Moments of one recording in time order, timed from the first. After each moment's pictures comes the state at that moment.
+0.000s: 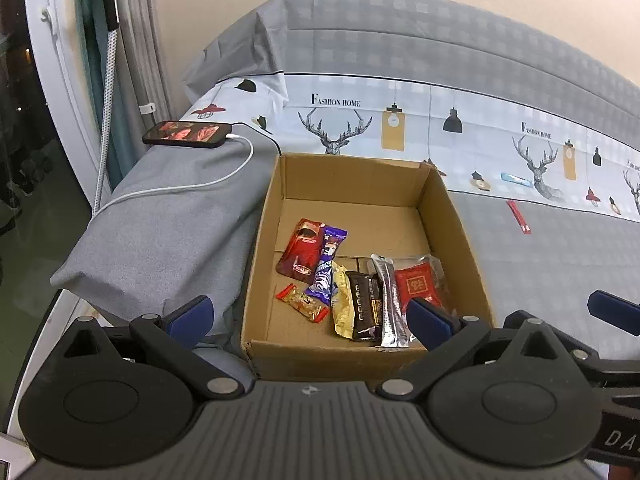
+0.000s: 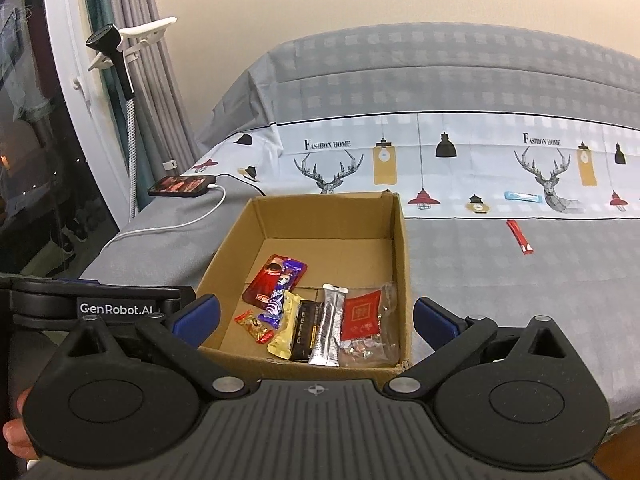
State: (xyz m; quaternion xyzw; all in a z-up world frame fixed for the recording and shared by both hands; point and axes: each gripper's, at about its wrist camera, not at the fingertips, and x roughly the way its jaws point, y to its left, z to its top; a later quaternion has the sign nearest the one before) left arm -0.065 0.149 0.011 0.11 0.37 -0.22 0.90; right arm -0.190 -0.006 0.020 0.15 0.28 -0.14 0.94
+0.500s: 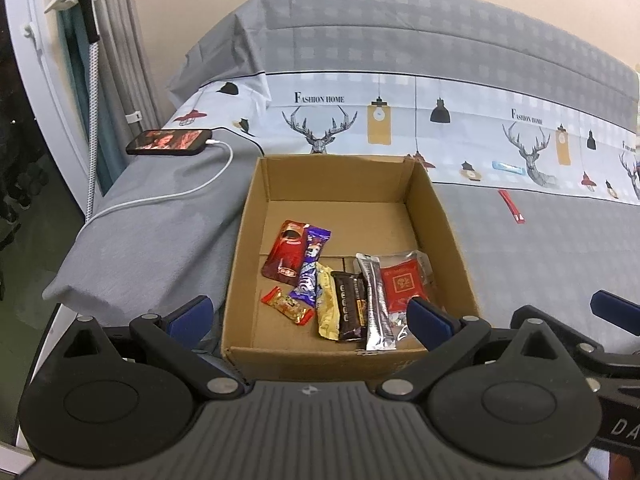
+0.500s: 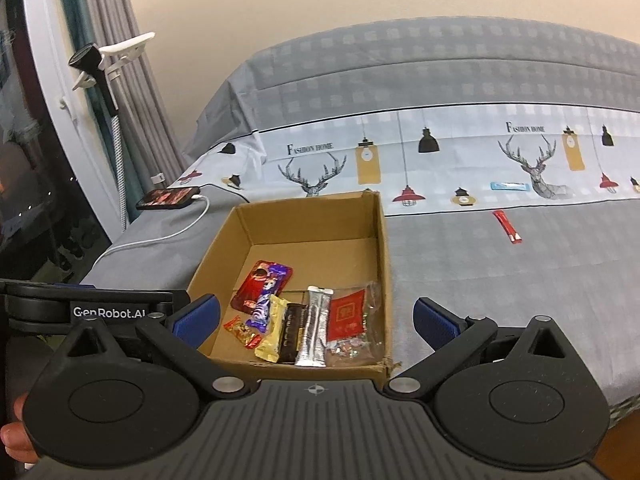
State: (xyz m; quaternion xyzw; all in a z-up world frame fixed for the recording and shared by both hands) left arm -0.068 0.121 0.011 0.14 0.37 -0.23 0.89; right arm -0.206 -0.029 0.013 0.18 0.27 -0.16 0.93
